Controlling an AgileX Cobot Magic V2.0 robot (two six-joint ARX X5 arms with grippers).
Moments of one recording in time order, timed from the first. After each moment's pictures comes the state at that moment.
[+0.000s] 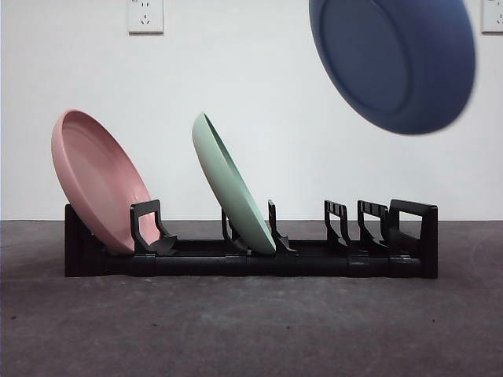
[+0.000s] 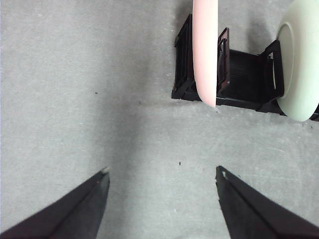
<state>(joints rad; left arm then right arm) -0.03 0.78 1.19 -1.24 0.14 -0.23 0.47 1.24 1.51 -1.14 -0.52 0.03</state>
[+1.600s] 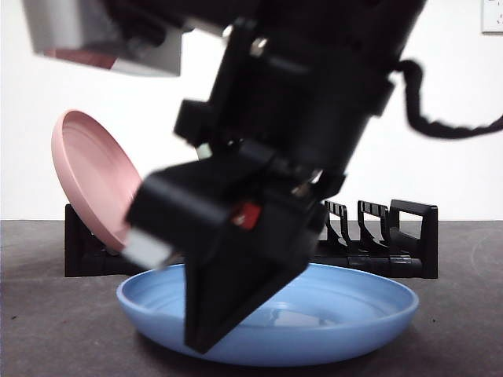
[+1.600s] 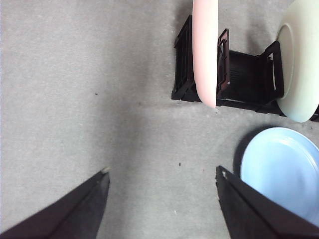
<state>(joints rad) -0.03 0.78 1.19 -1.24 0.14 -0.23 1.25 1.52 0.85 -0.41 0.11 -0.06</state>
